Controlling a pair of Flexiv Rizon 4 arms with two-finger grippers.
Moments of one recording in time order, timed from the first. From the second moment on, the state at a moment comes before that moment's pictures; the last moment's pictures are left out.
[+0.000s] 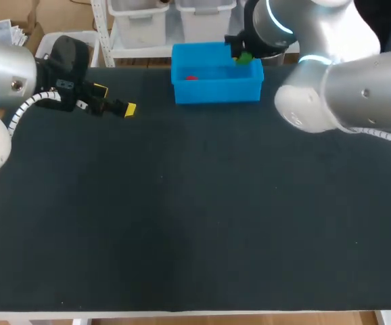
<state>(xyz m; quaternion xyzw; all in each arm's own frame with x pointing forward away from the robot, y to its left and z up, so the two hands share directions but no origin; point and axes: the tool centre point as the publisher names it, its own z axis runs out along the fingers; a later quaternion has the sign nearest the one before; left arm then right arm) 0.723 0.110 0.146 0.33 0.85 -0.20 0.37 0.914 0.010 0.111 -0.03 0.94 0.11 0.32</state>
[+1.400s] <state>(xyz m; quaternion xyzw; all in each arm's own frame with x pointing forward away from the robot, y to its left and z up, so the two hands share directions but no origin) 0.723 0.110 0.146 0.33 0.85 -0.20 0.37 0.978 0.023 0.048 -0.06 0.95 0.12 0.27</state>
